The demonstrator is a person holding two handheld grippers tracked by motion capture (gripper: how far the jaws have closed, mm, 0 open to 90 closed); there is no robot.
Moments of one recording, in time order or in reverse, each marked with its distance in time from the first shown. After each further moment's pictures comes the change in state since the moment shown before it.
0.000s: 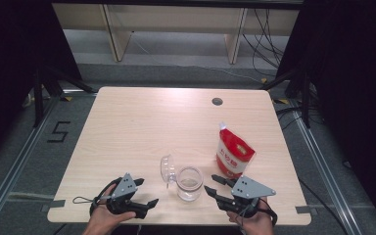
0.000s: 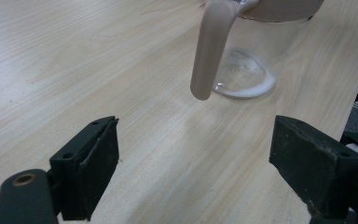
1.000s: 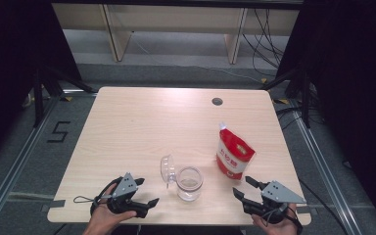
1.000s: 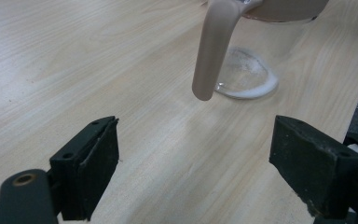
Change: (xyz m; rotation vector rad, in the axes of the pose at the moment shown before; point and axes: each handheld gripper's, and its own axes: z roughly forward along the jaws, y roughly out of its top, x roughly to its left) left arm -0.001 0.000 0.003 -0.022 0.006 -0.030; right arm -0.027 -0.041 -0.050 0.048 -0.209 0.179
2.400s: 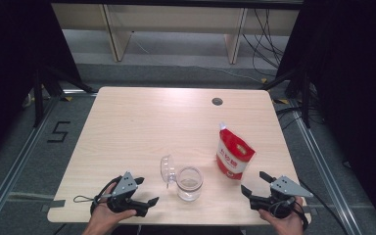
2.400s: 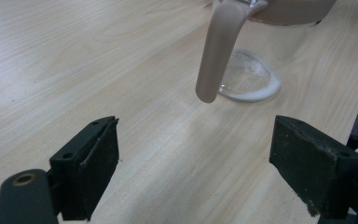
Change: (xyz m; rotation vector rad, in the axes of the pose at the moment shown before) left arm 0.003 0.002 0.000 0.015 -0.005 -0.004; right arm -0.036 -0.014 0.004 0.006 -0.061 0.041
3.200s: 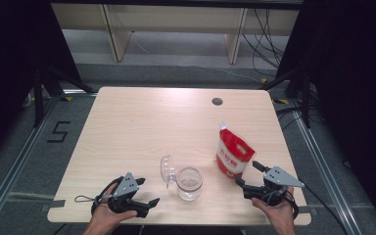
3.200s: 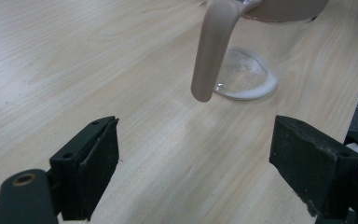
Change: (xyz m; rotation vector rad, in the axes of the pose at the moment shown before) left arm -0.002 0.000 0.002 0.007 -0.008 0.016; right arm -0.007 0.010 0.031 -0.084 0.034 -0.017
